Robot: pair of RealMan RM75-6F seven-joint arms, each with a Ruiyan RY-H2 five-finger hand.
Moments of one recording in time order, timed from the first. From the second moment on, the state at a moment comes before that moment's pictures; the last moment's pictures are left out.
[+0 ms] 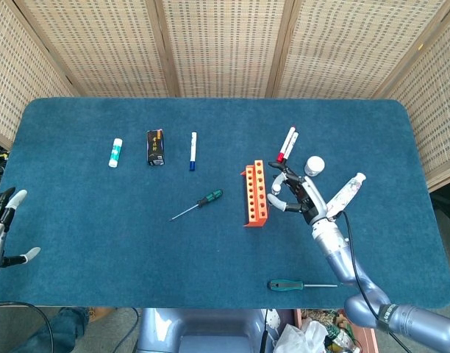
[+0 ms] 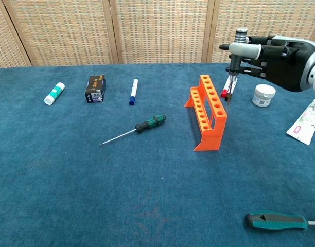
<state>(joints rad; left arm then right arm) -0.13 -0.97 -0.07 -1.81 1.38 1.41 0.08 0.59 -1.44 0.34 -1.55 -1.26 0.91 1.09</state>
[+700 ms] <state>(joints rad) -0.13 -0.97 -0.07 -1.81 1.38 1.40 0.08 0.59 -1.49 0.32 -1.50 -1.28 0.91 1.07</state>
